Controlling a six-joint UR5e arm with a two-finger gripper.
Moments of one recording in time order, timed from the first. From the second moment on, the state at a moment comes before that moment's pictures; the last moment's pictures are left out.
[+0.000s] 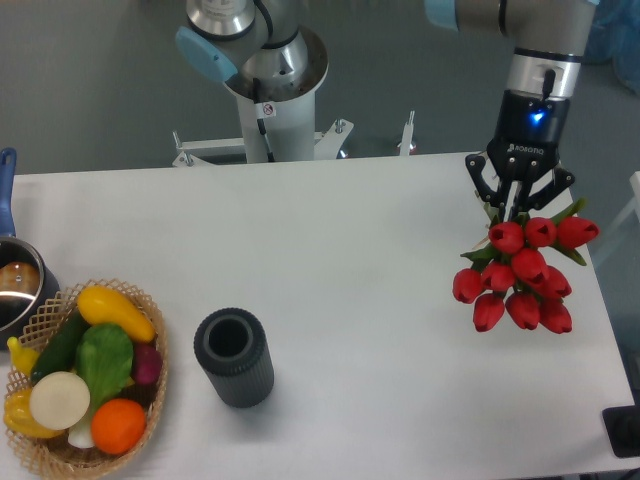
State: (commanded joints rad) arm 2.95 -1.72 -1.72 -0.92 0.94 1.08
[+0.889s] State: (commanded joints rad) arm 2.90 -1.71 -1.73 -0.90 0.63 1.09
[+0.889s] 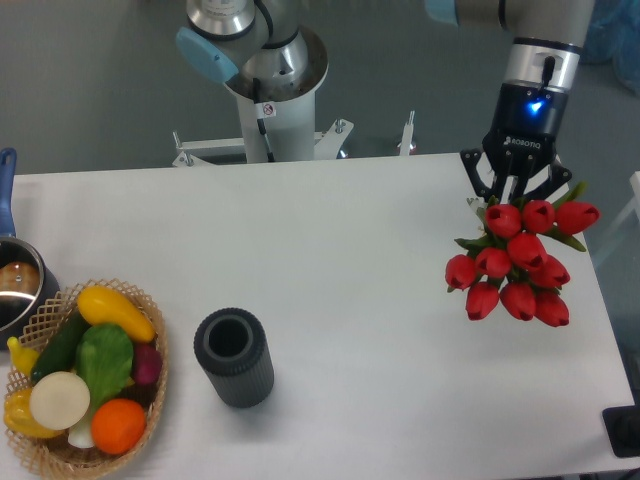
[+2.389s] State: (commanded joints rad) arm 2.61 -1.80 -1.85 -0.85 0.05 1.48
